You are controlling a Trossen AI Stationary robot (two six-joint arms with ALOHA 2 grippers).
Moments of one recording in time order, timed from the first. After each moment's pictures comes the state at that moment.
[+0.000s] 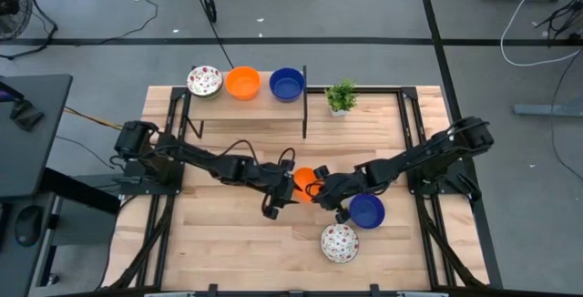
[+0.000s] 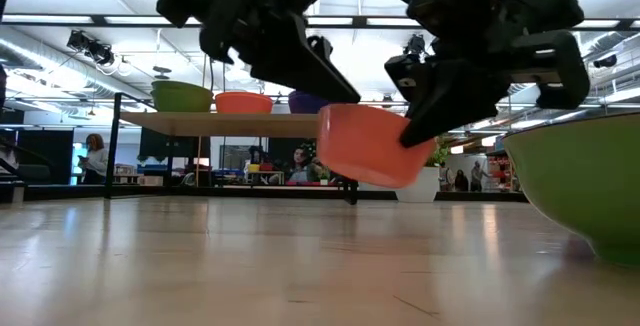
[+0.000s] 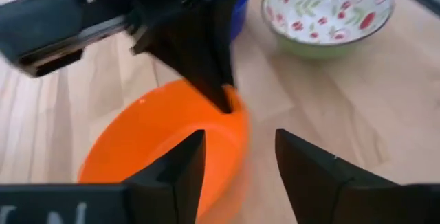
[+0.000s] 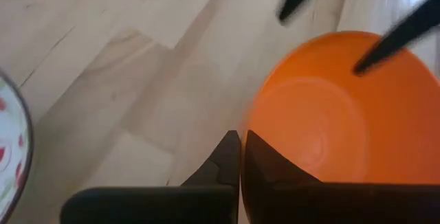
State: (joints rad) left arm -0.17 1.72 0.98 0.16 0.00 0.24; right arm 0.26 1.60 0.80 0.00 0.04 -0.31
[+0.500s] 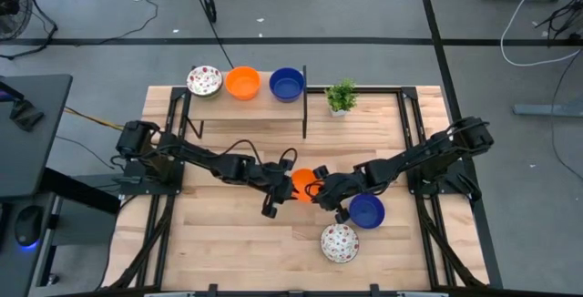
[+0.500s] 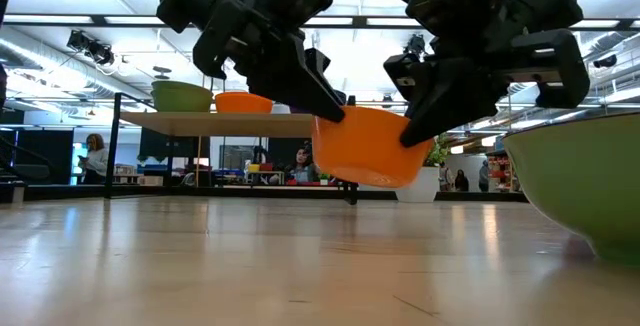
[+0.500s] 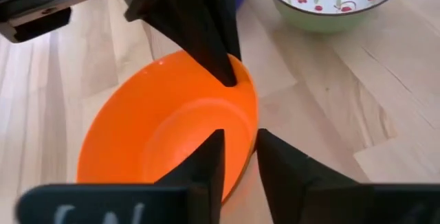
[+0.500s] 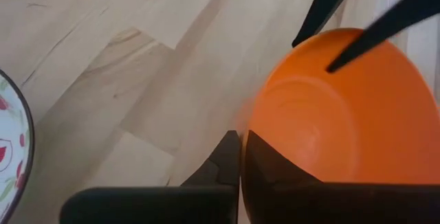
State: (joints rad) left arm -0.16 1.73 0.98 0.10 0.01 0.25; right arm 0.26 1.60 0.81 0.00 0.03 -0.32
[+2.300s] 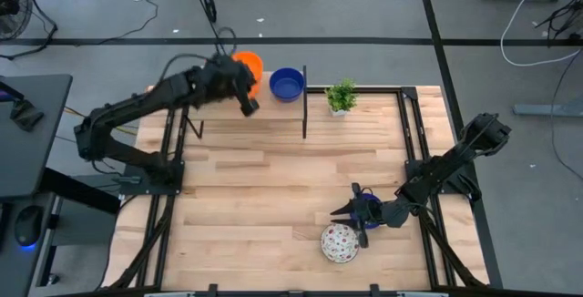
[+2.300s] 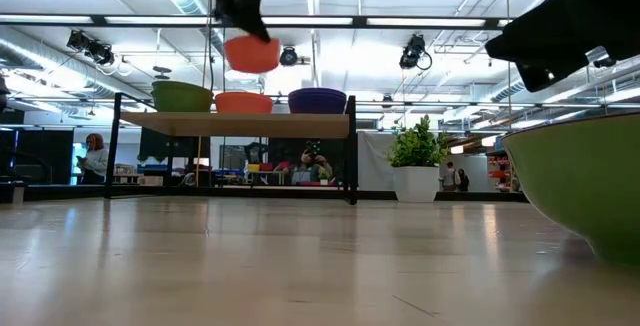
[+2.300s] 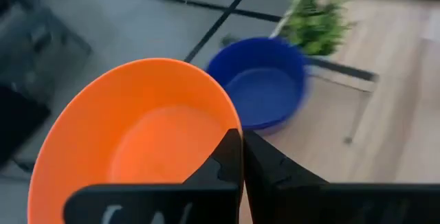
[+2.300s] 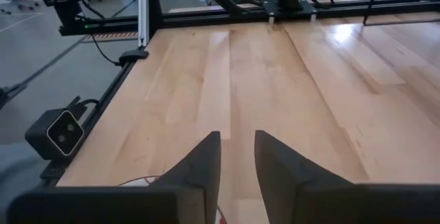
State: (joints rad) left arm 0.41 1.33 1.35 -0.62 -0.32 0.12; right arm 0.70 1.45 0.44 0.66 0.58 0.29
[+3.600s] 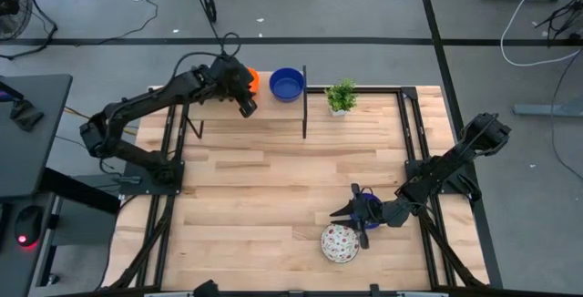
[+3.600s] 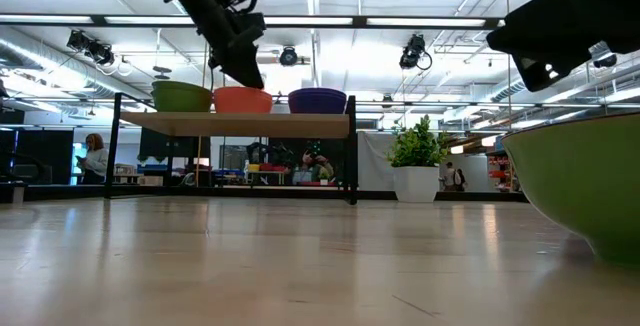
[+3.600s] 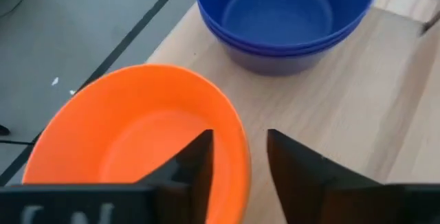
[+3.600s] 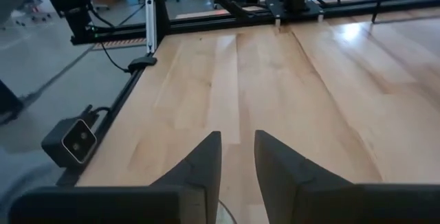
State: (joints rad) left arm 0.61 1.39 1.18 -0.55 -0.08 0.11; right arm 0.70 1.45 0.44 0.68 0.55 0.31
